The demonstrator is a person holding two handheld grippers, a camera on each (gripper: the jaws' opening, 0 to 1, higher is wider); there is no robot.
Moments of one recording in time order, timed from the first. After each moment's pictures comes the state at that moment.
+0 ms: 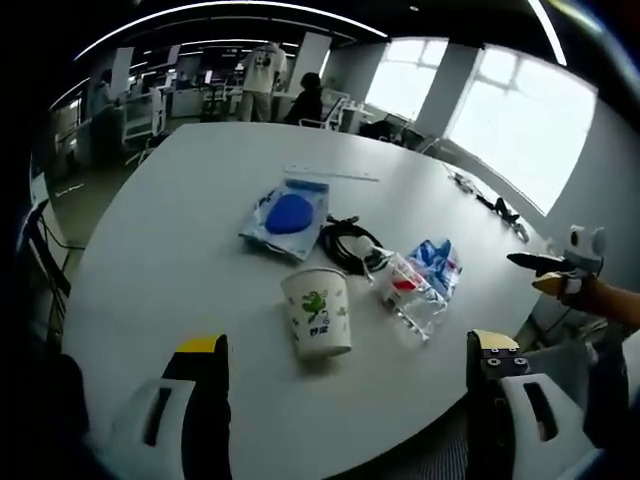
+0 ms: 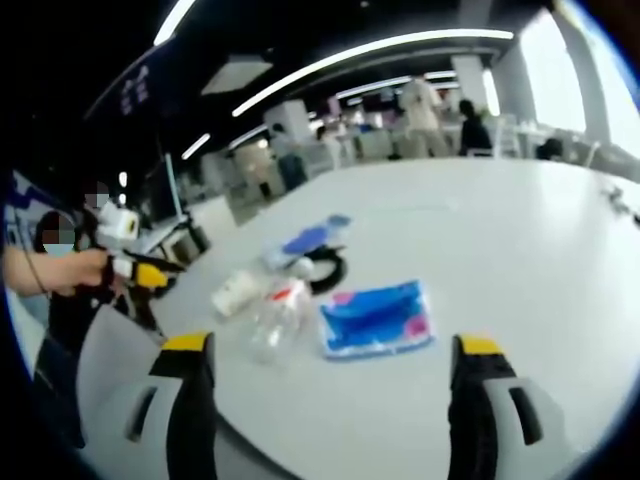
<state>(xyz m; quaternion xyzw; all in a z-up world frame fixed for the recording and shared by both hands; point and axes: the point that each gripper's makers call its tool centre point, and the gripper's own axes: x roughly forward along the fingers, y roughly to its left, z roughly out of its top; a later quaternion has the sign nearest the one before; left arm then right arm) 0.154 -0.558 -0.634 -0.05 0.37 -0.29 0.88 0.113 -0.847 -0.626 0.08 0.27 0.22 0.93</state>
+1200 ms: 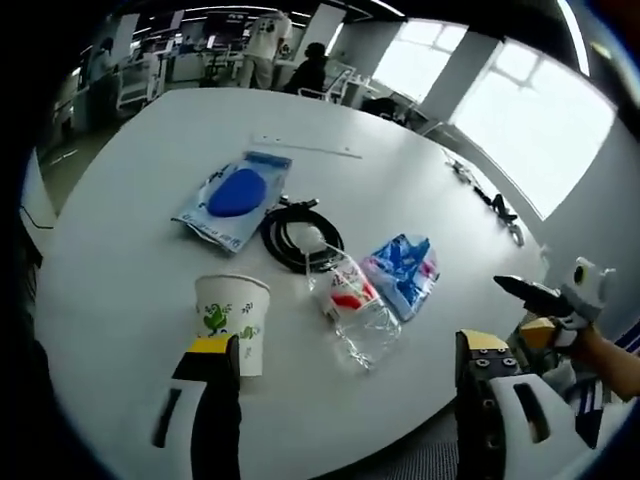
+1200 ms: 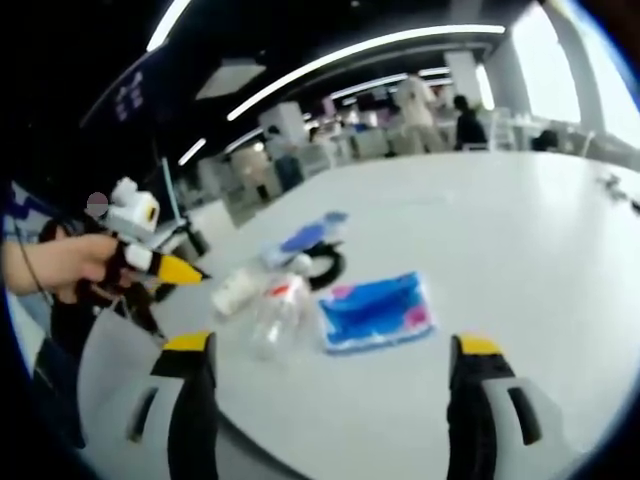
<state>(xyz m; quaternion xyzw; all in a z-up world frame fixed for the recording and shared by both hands) 0.164 -0.646 -0.644 -0.09 0.44 -0.28 0.85 0.107 -0.850 -0.633 0.10 0.27 0.22 0.93</state>
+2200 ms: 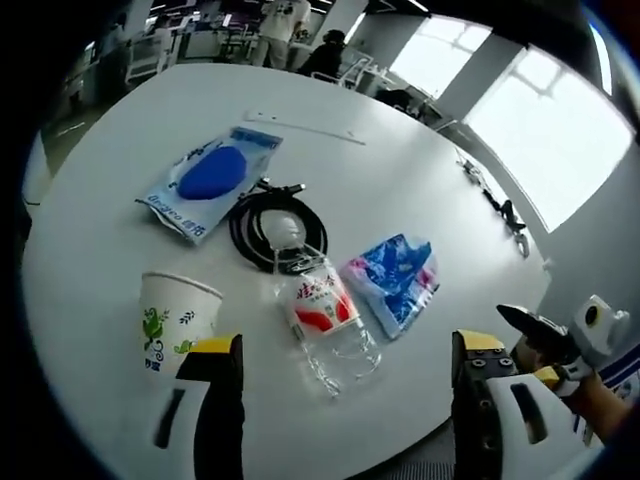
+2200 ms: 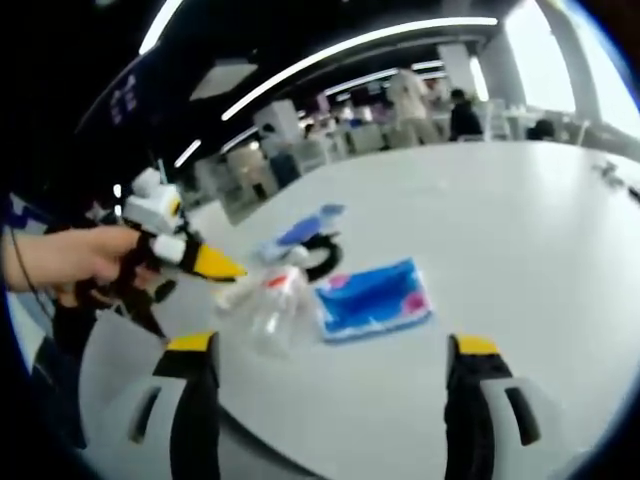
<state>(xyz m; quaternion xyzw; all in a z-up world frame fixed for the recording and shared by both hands) 0.178 -0.692 -0.666 -0.11 0.47 -0.26 0.83 0.100 -0.853 -0.644 0.11 0.28 0.21 0.93</state>
